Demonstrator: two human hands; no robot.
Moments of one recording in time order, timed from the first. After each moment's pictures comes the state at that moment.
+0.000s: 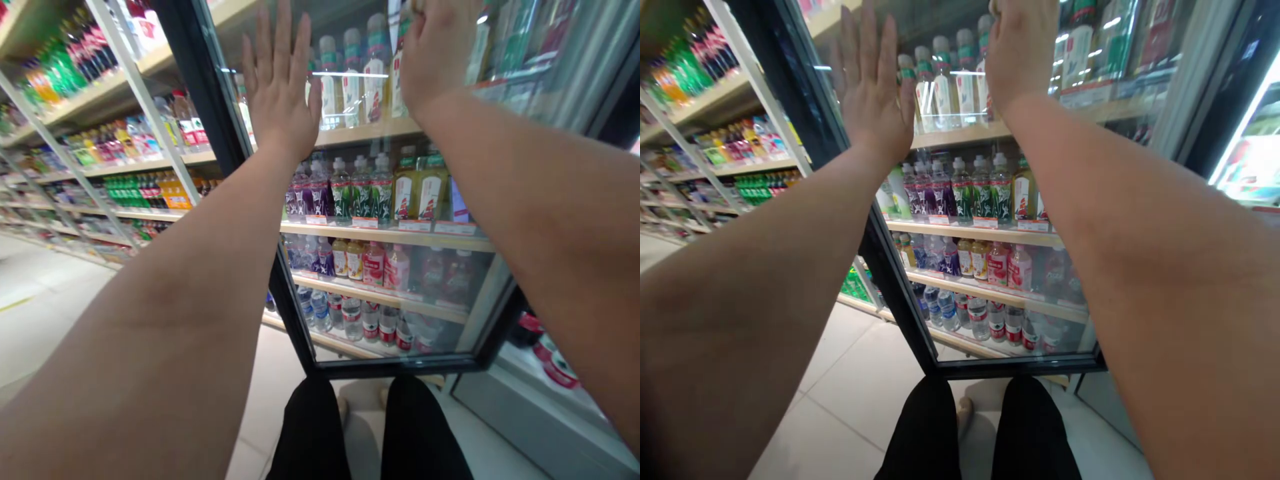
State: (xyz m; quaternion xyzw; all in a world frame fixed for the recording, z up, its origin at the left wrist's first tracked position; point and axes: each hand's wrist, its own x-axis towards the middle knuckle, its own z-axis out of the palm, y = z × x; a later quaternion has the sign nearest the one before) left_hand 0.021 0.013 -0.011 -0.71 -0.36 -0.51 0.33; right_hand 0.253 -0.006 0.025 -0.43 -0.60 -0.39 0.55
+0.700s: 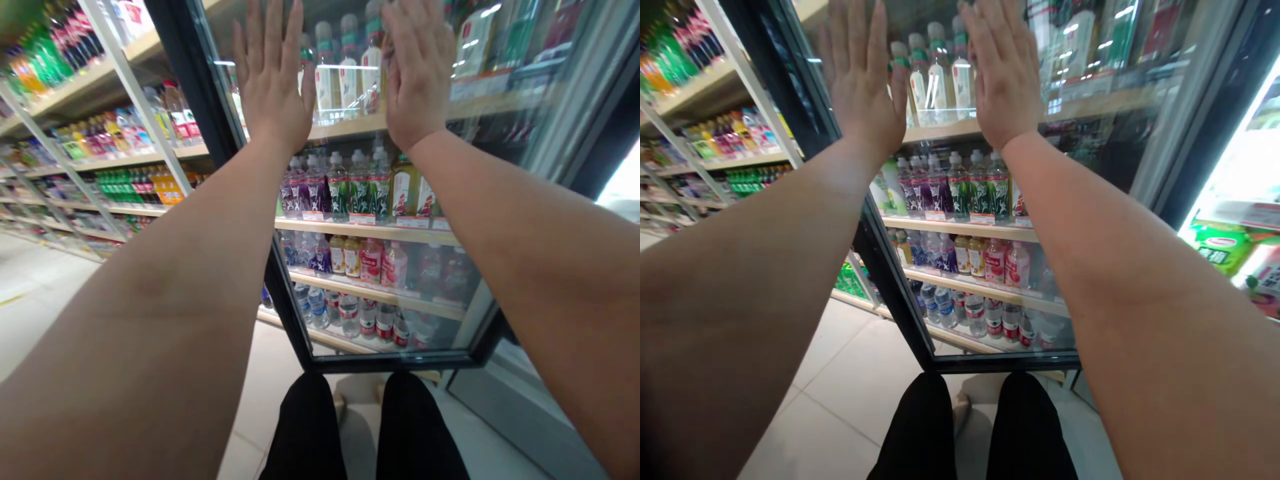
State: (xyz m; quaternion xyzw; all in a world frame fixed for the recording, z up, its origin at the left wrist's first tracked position) left_hand 0.015 0.036 -0.012 -0.68 -0.38 -0.48 0.40; right_hand 0.253 -0.003 -0.025 -0.41 -0.61 -0.47 0.48
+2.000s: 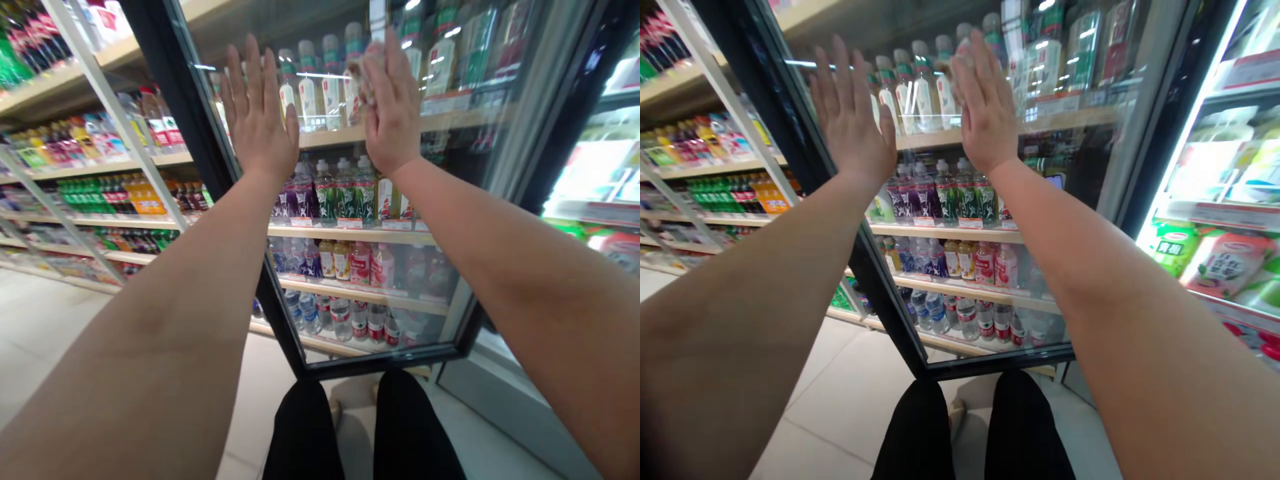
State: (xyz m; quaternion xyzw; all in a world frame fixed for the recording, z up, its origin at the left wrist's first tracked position) left_hand 0.015 0.021 -0.044 -0.69 -0.39 -0.52 0.32; right_hand 0.248 -0.006 -0.053 -0.43 -0.60 -0.43 0.52
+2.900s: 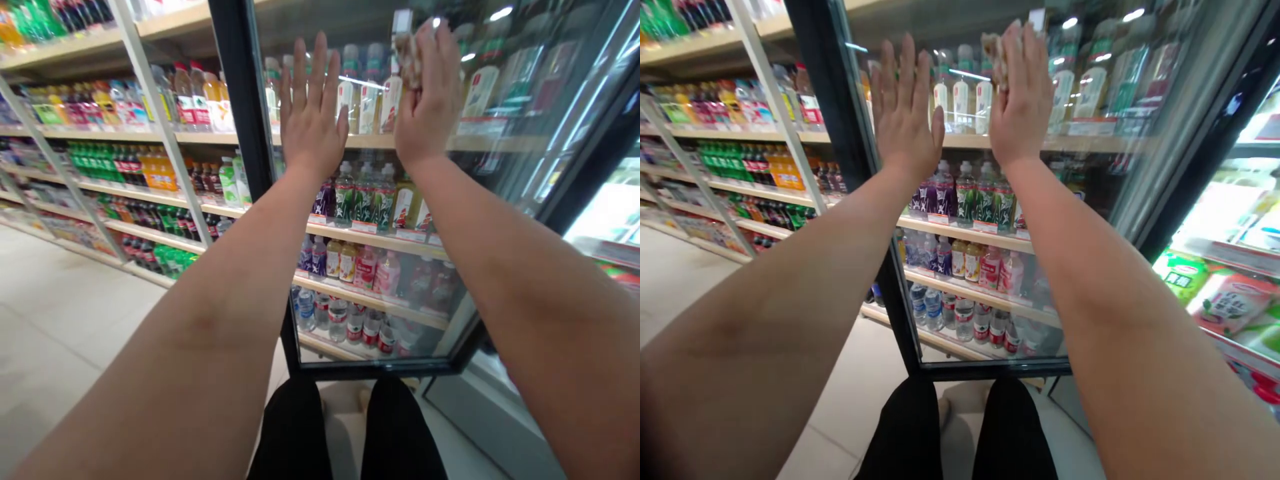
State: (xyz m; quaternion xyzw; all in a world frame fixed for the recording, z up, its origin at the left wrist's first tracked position) left_hand 0.018 -0.013 -0.043 -0.72 -0.36 -0.54 0.23; right_hand 0.222 0.002 -0.025 -0.39 -0.56 -0.45 0.58
